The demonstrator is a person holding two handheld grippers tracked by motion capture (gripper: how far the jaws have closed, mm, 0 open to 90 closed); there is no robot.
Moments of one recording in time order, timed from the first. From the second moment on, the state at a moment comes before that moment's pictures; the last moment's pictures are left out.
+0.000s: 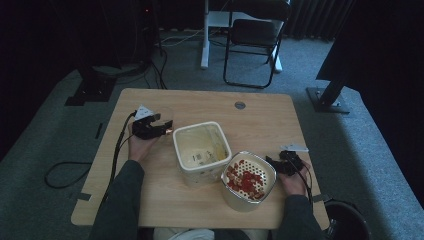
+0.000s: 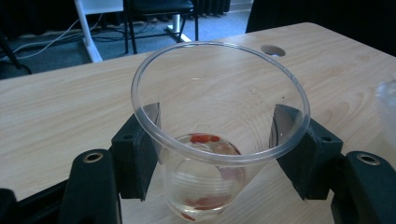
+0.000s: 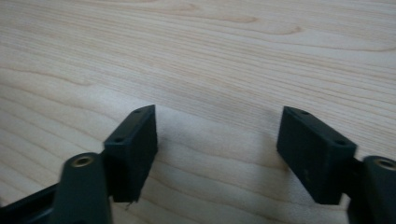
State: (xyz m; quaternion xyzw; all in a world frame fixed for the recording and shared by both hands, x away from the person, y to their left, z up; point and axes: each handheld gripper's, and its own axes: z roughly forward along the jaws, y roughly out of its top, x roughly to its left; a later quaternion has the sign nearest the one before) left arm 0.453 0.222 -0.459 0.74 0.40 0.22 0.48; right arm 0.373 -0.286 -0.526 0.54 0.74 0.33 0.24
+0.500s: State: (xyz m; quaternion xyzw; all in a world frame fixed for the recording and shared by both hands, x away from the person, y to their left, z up) left arm 0.431 0.223 -0.402 0.75 0.35 0.20 0.52; right arm 0.368 -0.291 -0.511 0.53 0.74 0.33 0.23
